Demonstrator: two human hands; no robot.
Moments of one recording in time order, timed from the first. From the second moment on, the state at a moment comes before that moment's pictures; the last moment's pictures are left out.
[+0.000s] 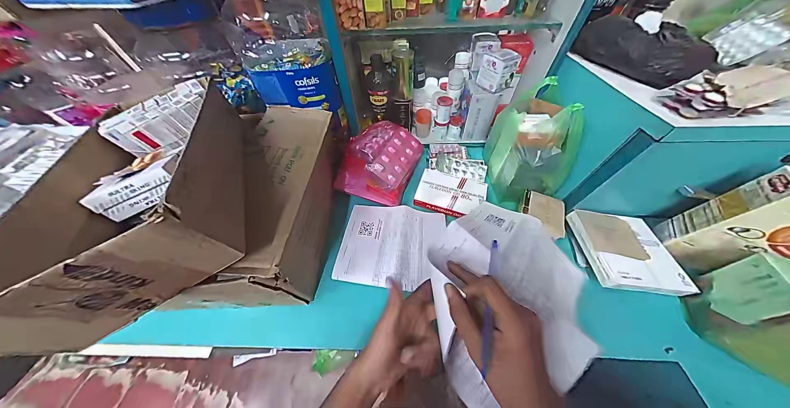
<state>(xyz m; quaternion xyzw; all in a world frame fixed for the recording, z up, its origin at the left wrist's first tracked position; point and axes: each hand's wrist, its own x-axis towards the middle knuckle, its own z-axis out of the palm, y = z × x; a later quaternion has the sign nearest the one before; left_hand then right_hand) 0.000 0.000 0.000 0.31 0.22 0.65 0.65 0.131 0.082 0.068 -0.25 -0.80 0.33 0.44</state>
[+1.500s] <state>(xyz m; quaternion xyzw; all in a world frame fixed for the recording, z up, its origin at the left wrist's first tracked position) 0.024 -0.048 -0.007 0.67 0.71 0.20 0.05 0.169 0.122 0.009 -0.25 -0.73 0.50 0.39</state>
